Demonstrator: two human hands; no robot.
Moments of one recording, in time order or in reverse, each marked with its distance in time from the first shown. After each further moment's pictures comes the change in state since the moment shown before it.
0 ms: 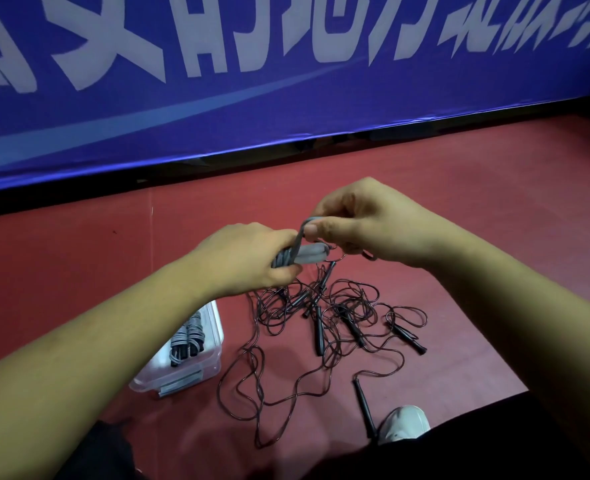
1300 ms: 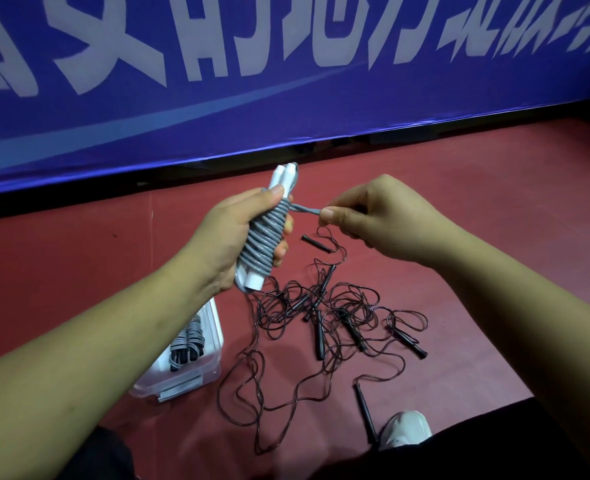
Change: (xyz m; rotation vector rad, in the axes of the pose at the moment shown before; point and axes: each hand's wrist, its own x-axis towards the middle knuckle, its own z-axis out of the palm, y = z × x) left_hand 0.002 0.006 -0.011 -1.810 0.247 -0.224; right_hand 0.005 0.015 -0.010 -0.273 0.186 -0.006
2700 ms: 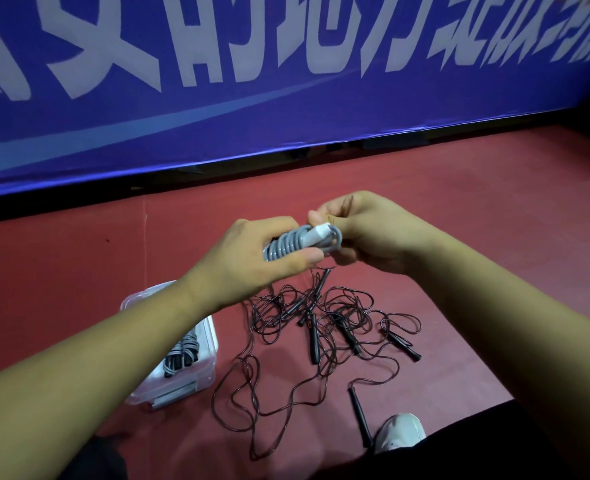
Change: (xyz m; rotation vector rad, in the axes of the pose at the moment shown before) left_hand -0.015 -0.006 0.000 0.975 -0.149 0.431; right_hand 0.009 0.002 0.019 0.840 -0.248 0.197
